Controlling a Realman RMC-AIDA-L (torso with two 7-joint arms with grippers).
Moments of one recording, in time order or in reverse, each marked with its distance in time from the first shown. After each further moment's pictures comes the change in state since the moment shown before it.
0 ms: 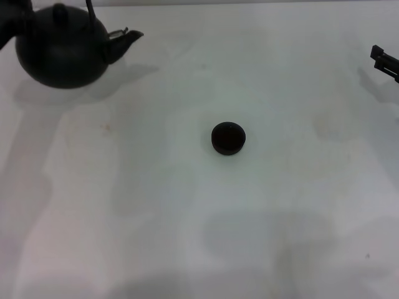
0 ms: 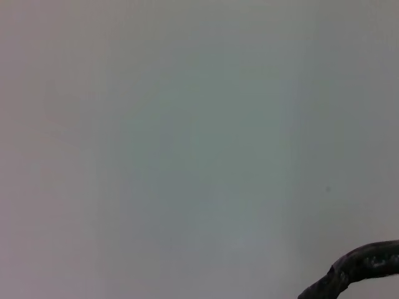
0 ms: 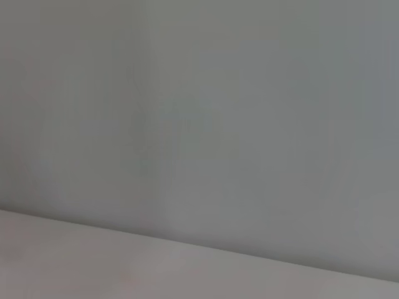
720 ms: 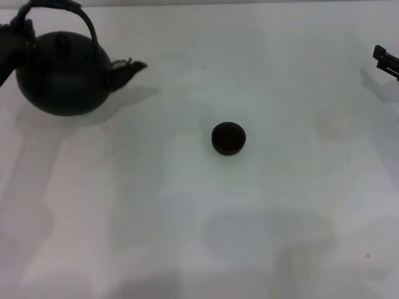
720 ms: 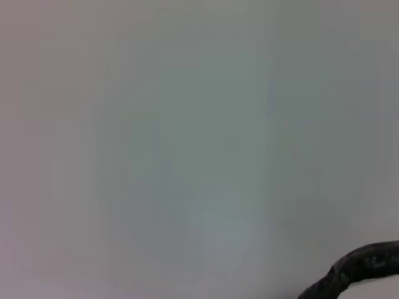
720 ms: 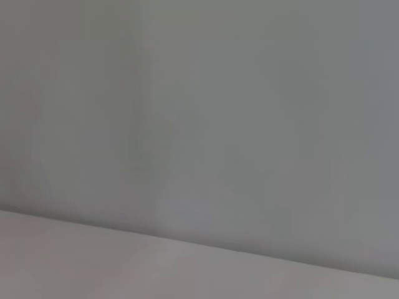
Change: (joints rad) left arm 0.162 -0.003 0.127 0.102 -0.019 -0.071 0.053; right arm -0.003 -0.005 0.000 0.000 0.000 -0.004 0.008
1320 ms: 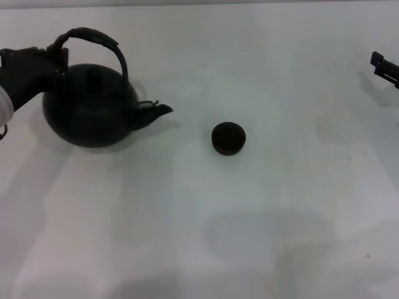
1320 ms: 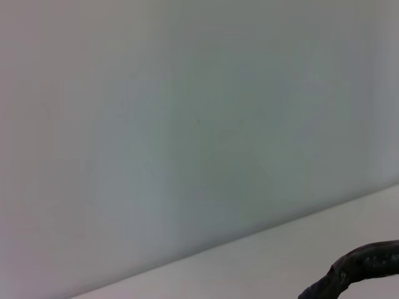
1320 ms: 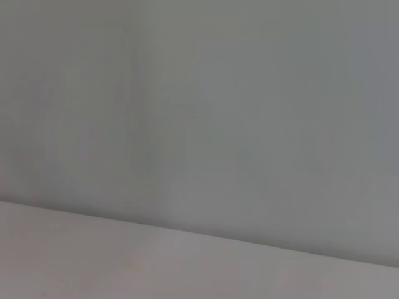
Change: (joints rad) left arm 0.029 0.008 -0.047 0.097 -0.040 0.314 0.104; right arm -0.011 0.006 -0.012 0.000 -0.002 0.003 0.001
